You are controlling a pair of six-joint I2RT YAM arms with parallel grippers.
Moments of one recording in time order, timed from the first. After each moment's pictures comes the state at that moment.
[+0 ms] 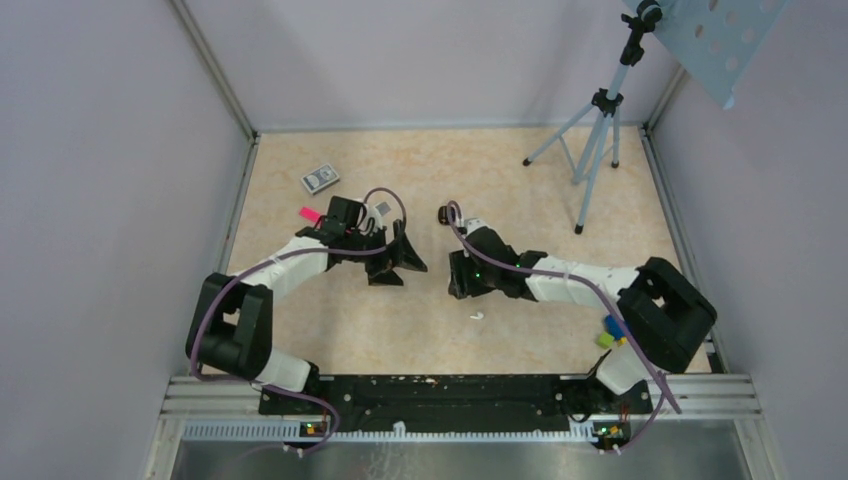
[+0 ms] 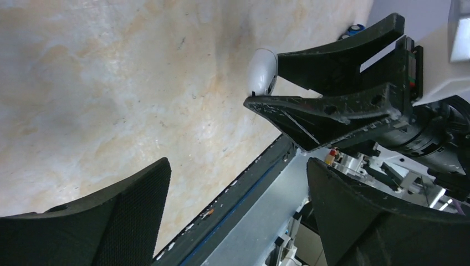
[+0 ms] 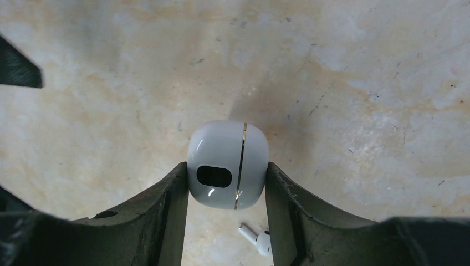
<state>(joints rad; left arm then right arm) -0.32 1.47 0.84 -0.35 0.75 -0.61 0.83 1.58 0.85 -0.18 0.04 0.50</state>
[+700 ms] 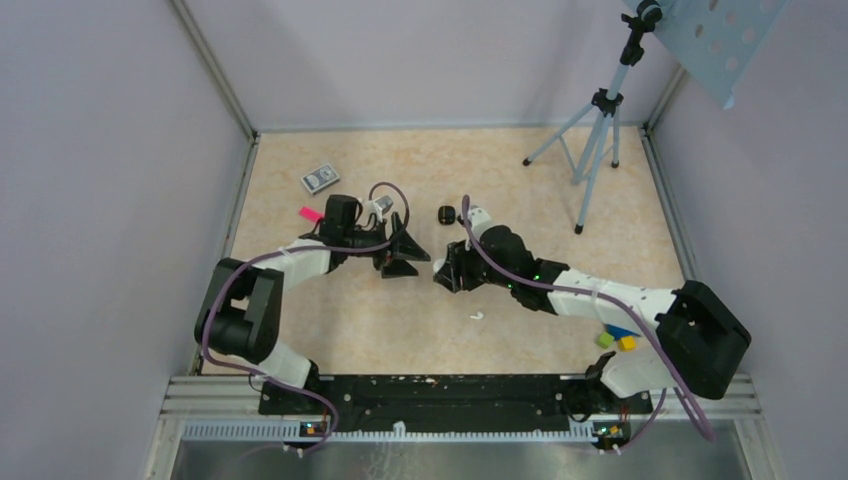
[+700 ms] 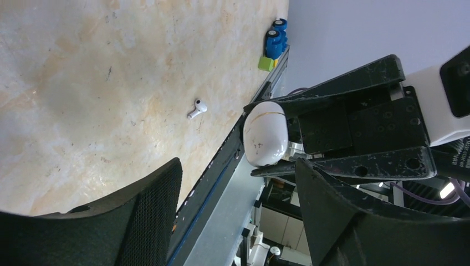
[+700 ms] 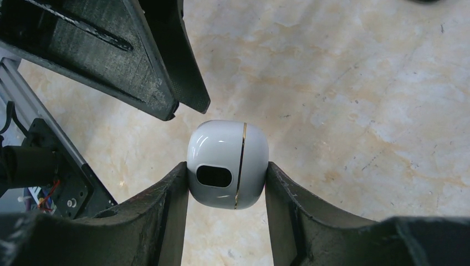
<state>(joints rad) -0.28 1.55 0.77 0.03 1.02 -0.81 0.87 1.35 0.73 0.11 -0.07 0.46</state>
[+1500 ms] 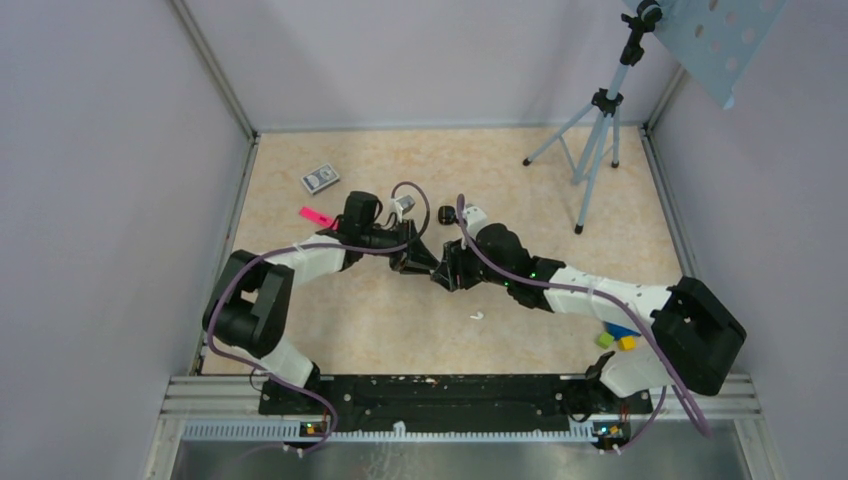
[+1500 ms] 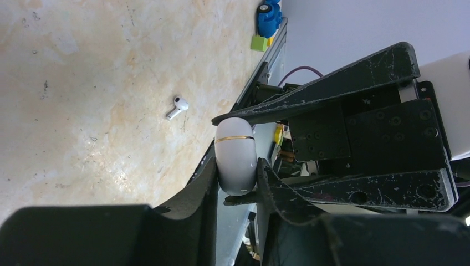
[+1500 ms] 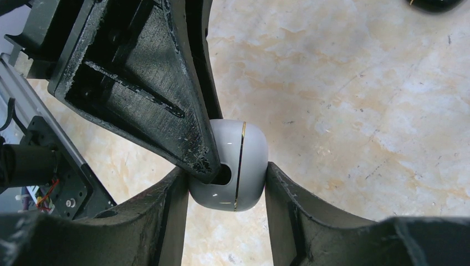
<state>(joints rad) -0.39 1.60 0.82 0.07 1.04 -0.83 0.87 1.37 0.76 0.11 -0.08 0.44</state>
